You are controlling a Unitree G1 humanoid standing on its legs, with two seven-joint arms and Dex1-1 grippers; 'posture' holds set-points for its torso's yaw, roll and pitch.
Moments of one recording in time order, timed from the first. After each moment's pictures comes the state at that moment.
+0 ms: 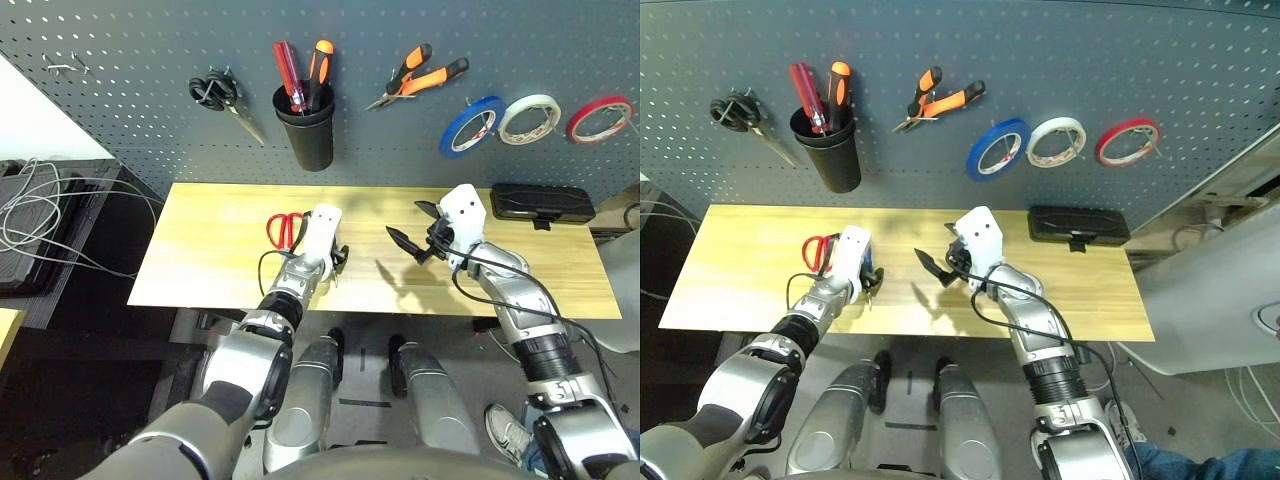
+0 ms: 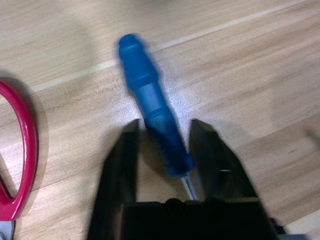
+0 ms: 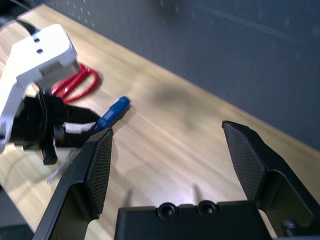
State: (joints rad) left arm -0.72 0.02 -0.04 1.15 0.06 0.09 -0.13; right arm -0.34 -0.32 0.11 0.15 0.10 0.22 0.61
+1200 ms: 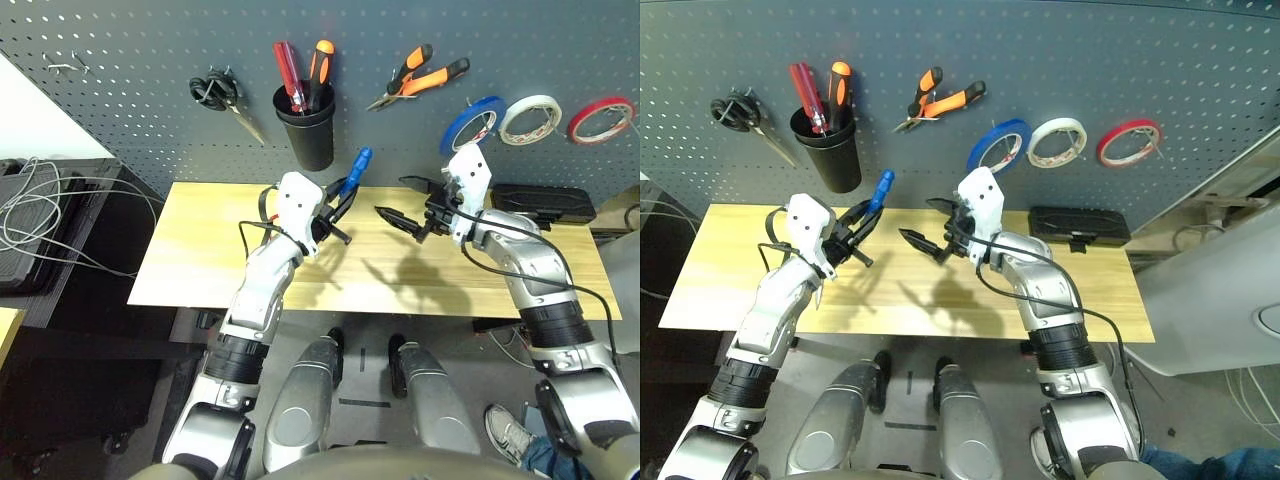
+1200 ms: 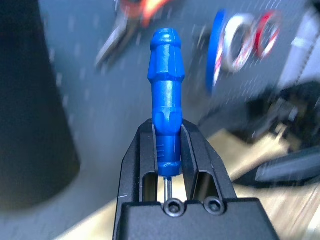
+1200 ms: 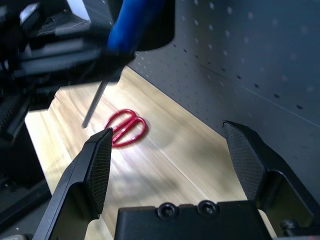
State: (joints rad) left arm -0.40 0.14 -0.10 0.01 -0.15 0.01 -0.46; right arm -0.51 -0.34 0.09 0.08 0.25 0.33 0.79
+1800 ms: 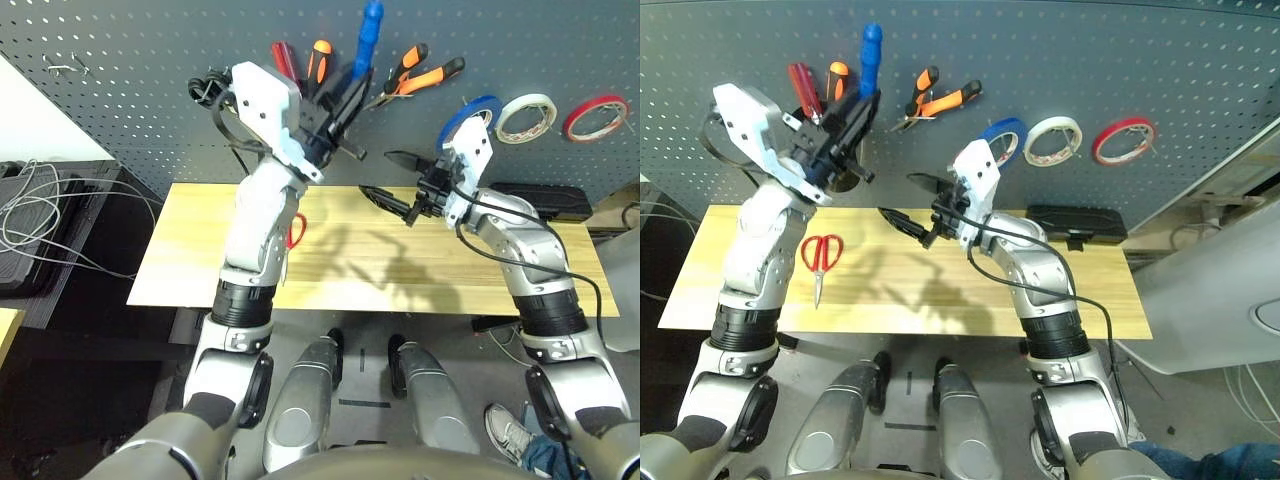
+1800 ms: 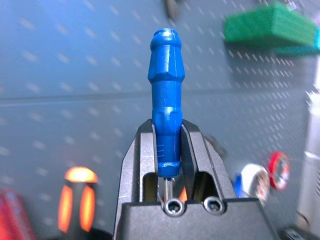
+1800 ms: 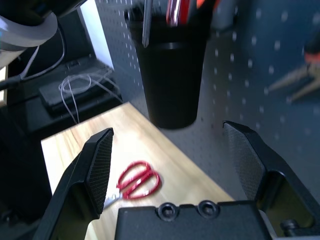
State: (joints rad) left arm -0.71 0.12 0.07 -0.06 -0.29 0.05 -0.36; right arm -0.62 -0.29 0.08 0.01 0.34 0.36 0.76
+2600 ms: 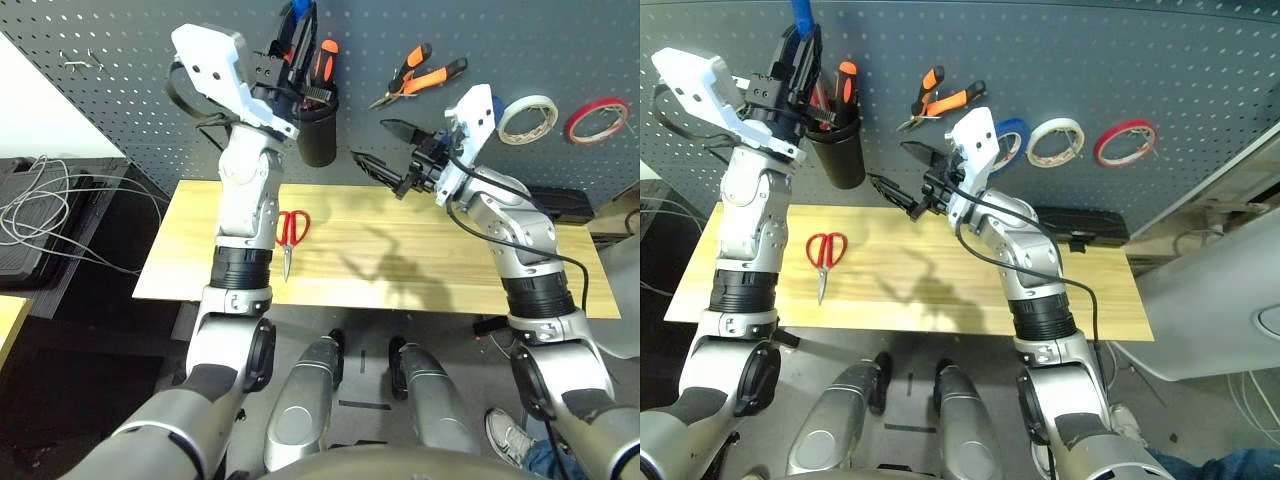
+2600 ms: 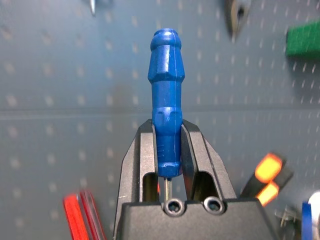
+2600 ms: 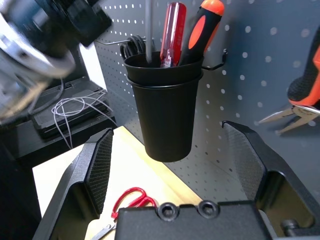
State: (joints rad) left arm -0.81 0.10 0.10 0.30 -0.20 -0.22 -0.27; right arm -0.67 -0.26 0.06 0.05 0.34 0.33 0.70
